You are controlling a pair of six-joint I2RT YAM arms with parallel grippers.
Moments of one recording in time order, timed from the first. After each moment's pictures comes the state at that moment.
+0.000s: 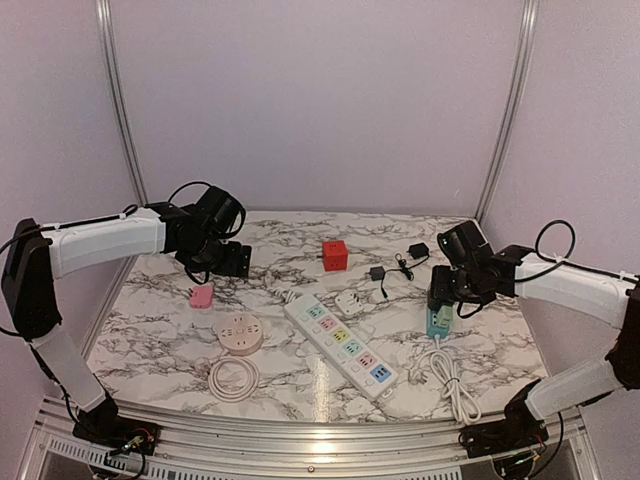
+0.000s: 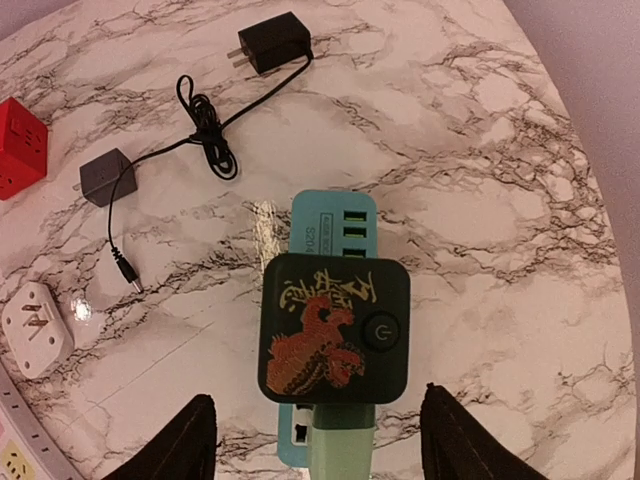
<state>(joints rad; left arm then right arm) -0.62 1.68 1.30 -0.66 -0.29 -0.44 0.52 1.31 0.88 -0.54 0.41 0.57</state>
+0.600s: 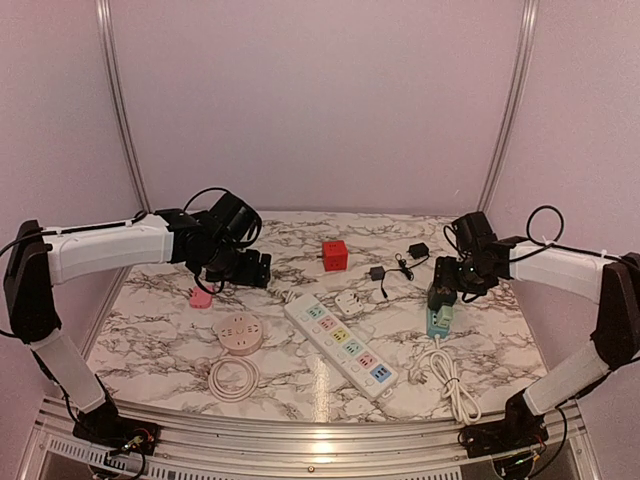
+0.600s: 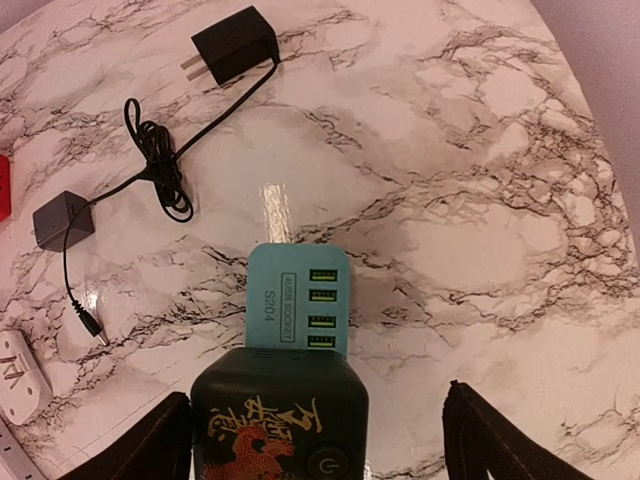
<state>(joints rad) -0.75 1.67 1.29 -0.62 -0.21 -0.49 0.32 1.43 0.92 -0.46 0.25 0.46</state>
